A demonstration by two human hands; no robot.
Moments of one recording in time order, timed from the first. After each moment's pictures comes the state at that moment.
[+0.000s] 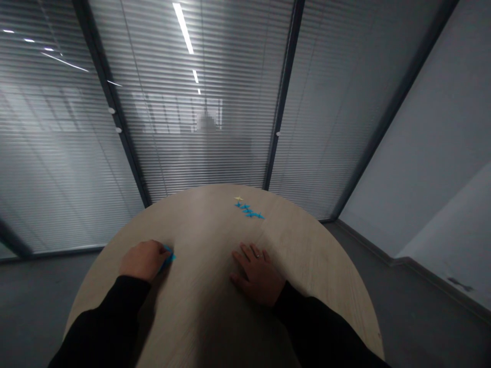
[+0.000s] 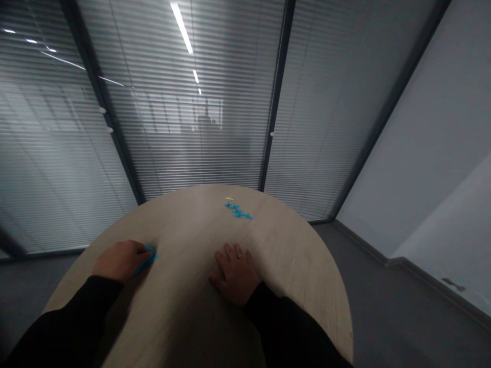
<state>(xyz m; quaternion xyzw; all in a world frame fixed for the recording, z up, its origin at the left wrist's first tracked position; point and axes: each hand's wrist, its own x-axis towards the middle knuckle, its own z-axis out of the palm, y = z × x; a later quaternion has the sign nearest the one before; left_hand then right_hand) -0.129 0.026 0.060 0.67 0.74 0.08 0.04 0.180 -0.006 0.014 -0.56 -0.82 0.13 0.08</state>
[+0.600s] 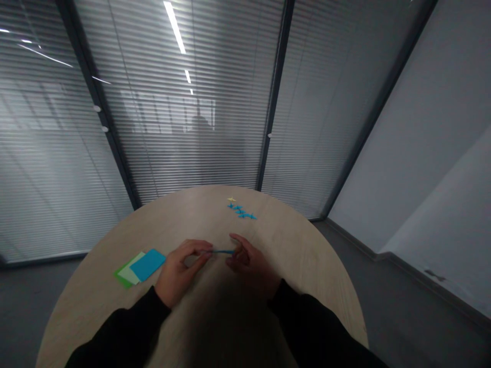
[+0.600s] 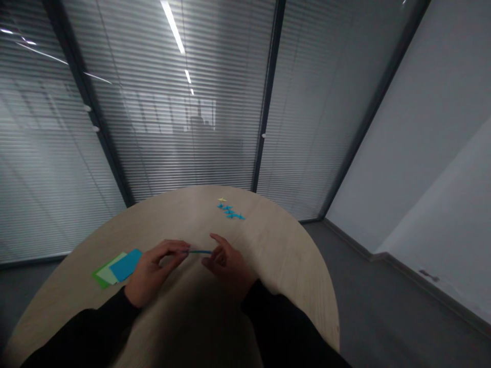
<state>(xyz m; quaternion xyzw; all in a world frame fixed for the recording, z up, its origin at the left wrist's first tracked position) -0.044 0.007 0.042 0.75 0.41 0.47 0.23 0.184 0.012 0.003 -0.44 -0.68 0.40 0.43</state>
